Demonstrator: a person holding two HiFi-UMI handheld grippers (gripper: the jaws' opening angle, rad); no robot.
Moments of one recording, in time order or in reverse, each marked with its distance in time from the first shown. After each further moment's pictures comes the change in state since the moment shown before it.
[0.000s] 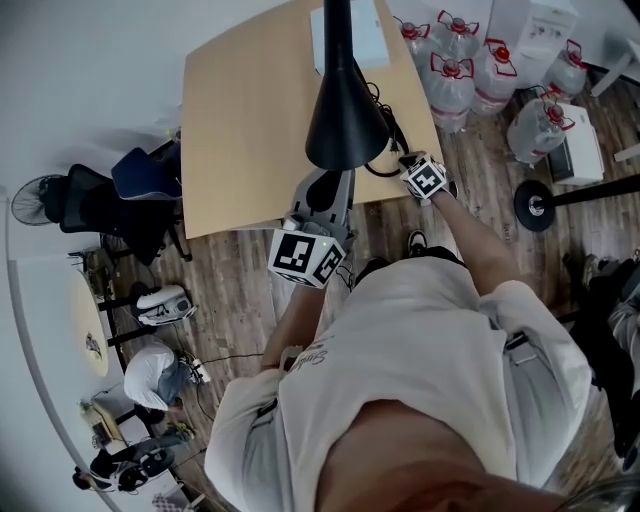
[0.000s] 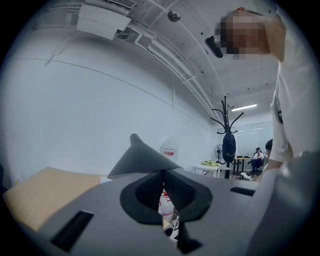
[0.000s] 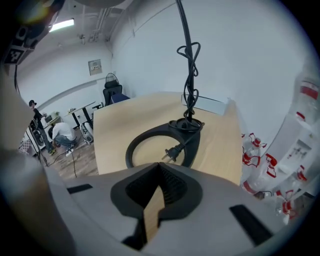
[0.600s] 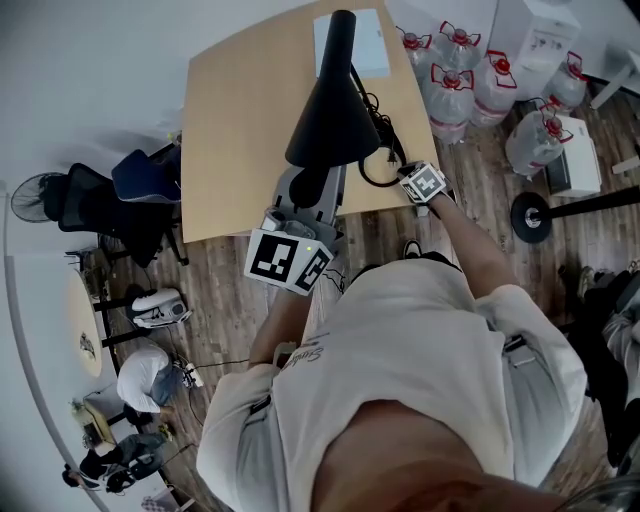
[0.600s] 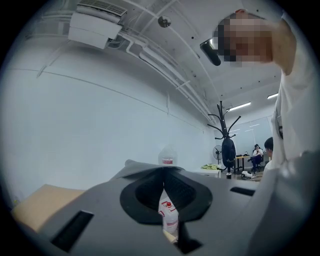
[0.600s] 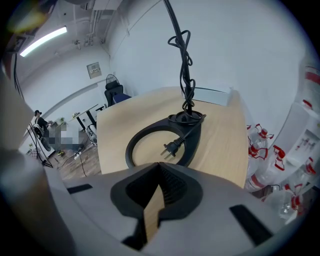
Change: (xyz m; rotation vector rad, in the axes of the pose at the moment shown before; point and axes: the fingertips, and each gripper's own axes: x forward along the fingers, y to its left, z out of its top) left arm 0.010 -0.013 0.069 0.087 -0.069 -0.026; right arm 0.001 -0.006 -0.008 0.060 0.038 0.065
